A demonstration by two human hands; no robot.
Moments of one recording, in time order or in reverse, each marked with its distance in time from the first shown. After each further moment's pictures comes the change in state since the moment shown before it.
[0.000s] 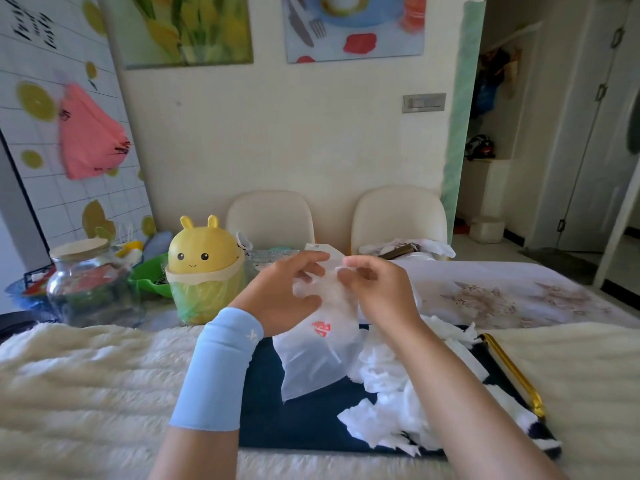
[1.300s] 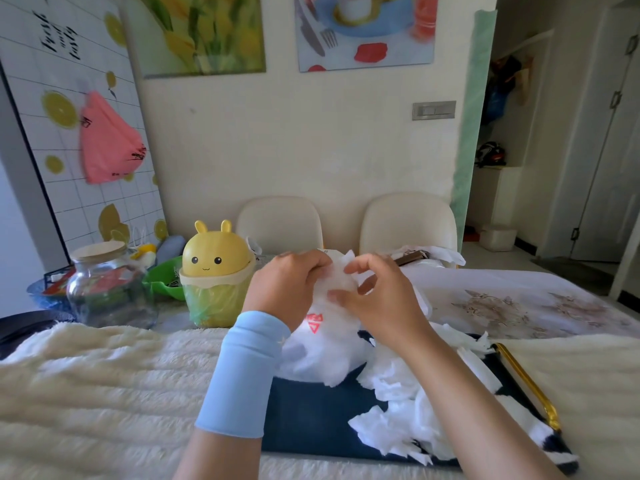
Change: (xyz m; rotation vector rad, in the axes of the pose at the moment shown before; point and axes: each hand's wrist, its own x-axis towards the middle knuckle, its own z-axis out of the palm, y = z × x) left_hand -0.004 0.018 -0.004 0.360 0.317 0.034; right_hand -0.013 -0.009 0.000 -0.200 -0.089 -0.257
